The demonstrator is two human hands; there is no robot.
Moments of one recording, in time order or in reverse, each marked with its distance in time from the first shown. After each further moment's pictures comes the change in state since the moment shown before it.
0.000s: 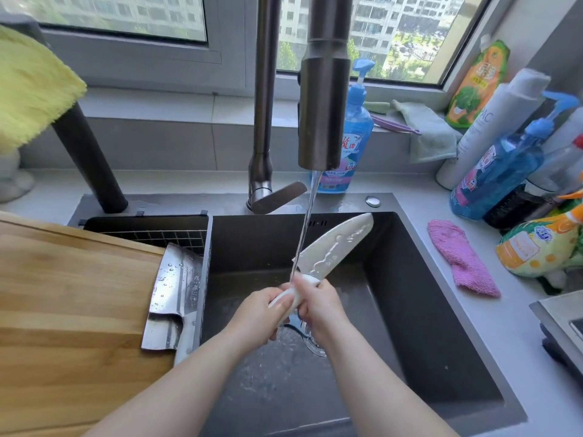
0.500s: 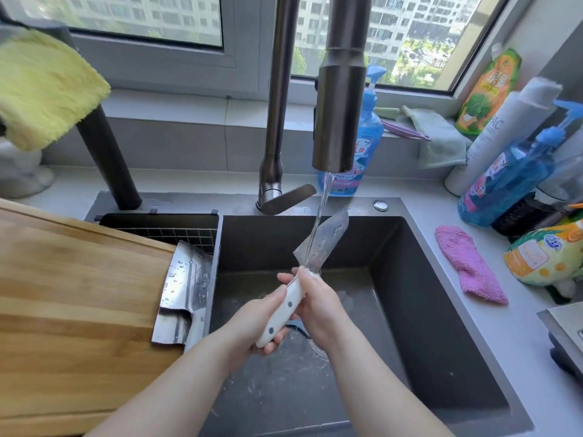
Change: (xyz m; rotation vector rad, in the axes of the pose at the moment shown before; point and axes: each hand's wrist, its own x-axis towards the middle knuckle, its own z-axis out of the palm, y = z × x) left_hand -0.025 0.010 -0.013 -0.585 -0.169 -0.339; right_hand -0.010 -0.002 0.010 0.092 -0.177 -0.026
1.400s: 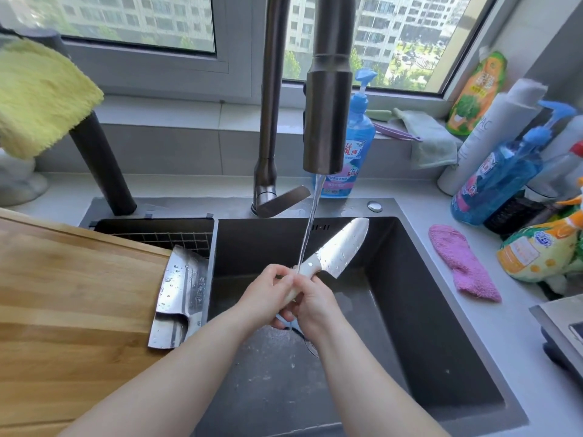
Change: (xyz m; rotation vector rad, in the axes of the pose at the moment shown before) left_hand 0.019 0.024 0.013 0.290 0.183 0.276; right_hand 0.004 -0.002 0.005 0.136 0.078 0.020
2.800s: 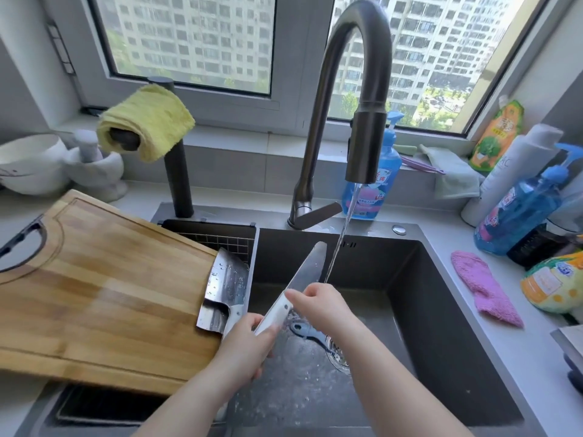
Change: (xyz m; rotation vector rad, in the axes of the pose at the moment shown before) left_hand -0.098 -0.047 -0.033 0.046 0.245 -0.102; right_hand -0.058 -0.008 0.029 -1.225 -0.064 -0.187
